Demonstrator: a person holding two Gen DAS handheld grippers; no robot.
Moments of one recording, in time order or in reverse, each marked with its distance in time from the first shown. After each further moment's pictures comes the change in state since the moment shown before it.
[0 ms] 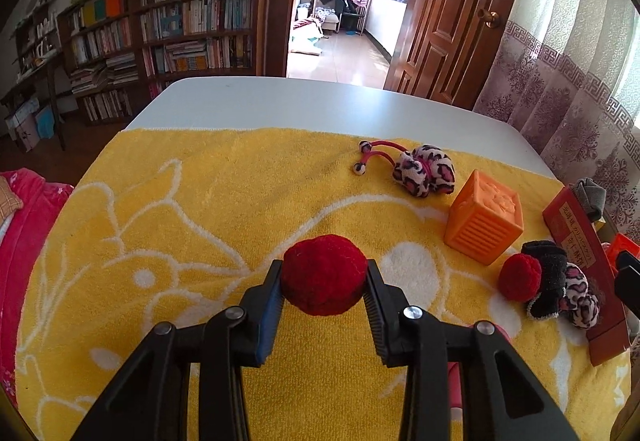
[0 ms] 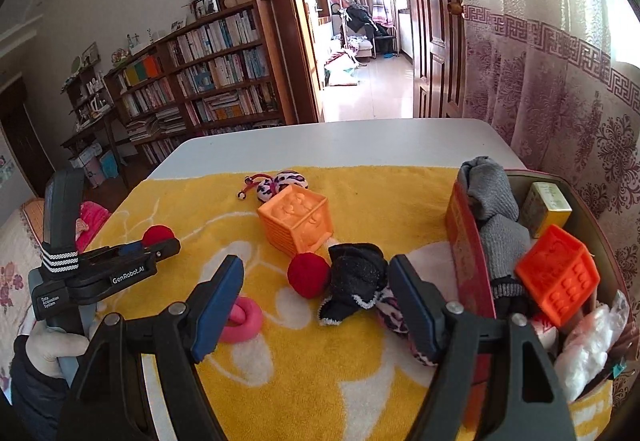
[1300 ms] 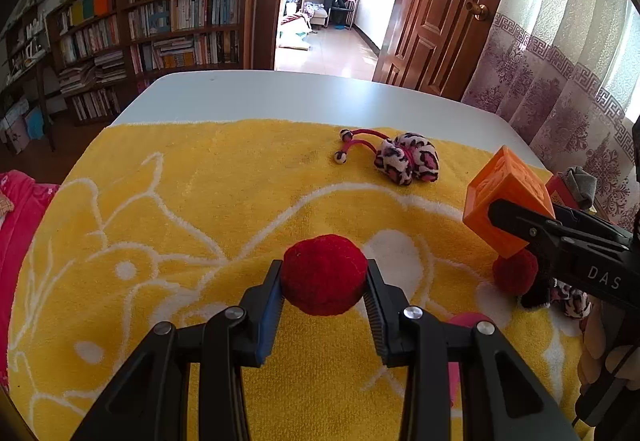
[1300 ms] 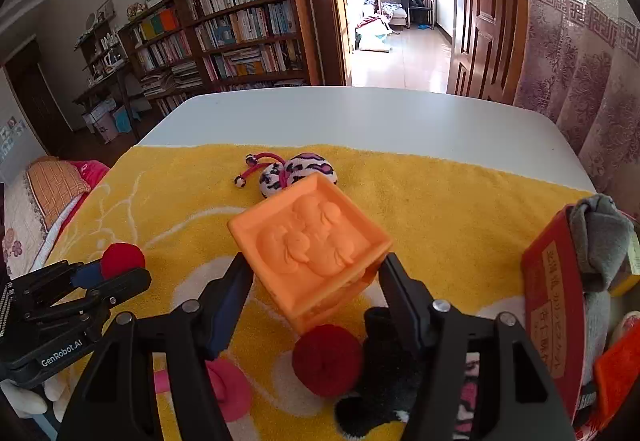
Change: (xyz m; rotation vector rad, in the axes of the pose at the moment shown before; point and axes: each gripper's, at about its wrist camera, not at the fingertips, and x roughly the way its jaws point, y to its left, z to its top) left arm 0.003 -0.009 -0.008 0.018 0.020 -0.033; right arm 0.091 0.001 0.023 -0.083 0.125 0.061
